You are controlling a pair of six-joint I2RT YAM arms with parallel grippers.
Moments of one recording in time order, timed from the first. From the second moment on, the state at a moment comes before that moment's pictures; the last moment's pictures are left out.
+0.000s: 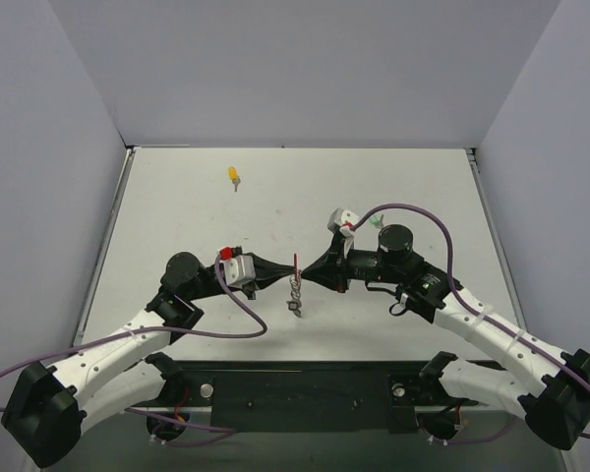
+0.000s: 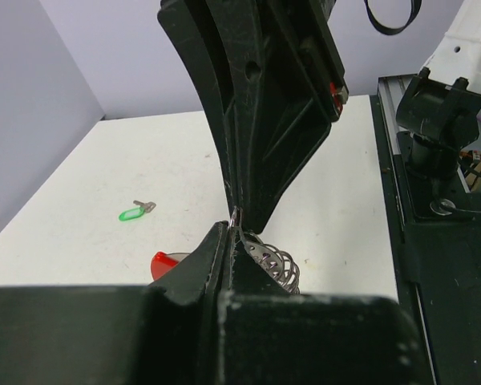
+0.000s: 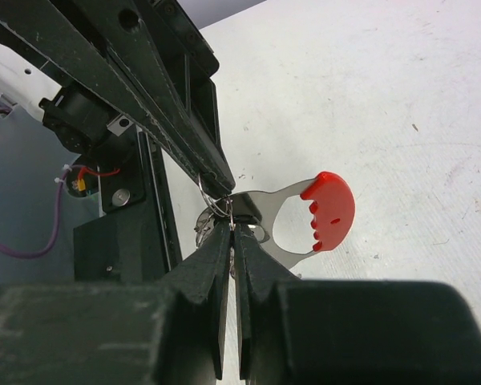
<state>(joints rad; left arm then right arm) -0.67 0.92 0.48 0.62 0.72 0.09 0.72 1.01 0.74 0.04 -0.59 0.11</state>
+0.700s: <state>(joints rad) -0.70 1.03 0.41 0.94 0.64 -0.09 0.68 1.00 0.68 0.11 -0.62 0.05</state>
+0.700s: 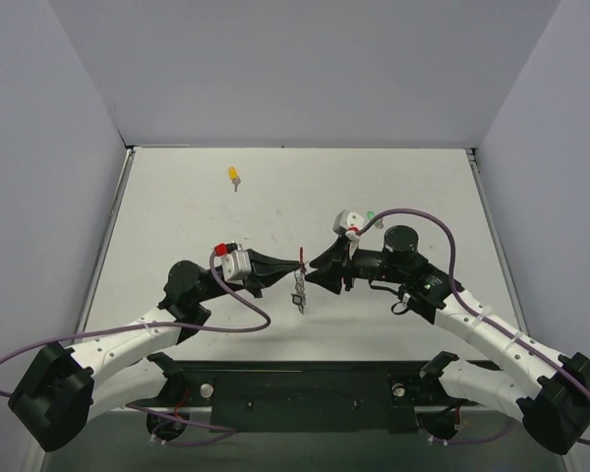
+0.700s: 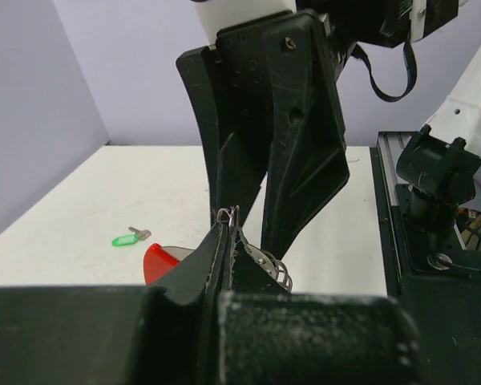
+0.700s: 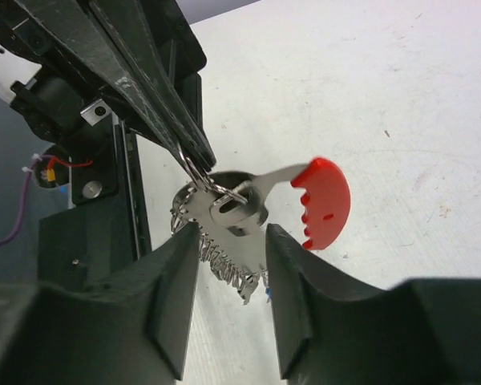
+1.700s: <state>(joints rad) -0.72 1.26 0.42 1.24 0.81 -0.21 0.56 0.86 0.76 -0.16 -0.91 -0.42</state>
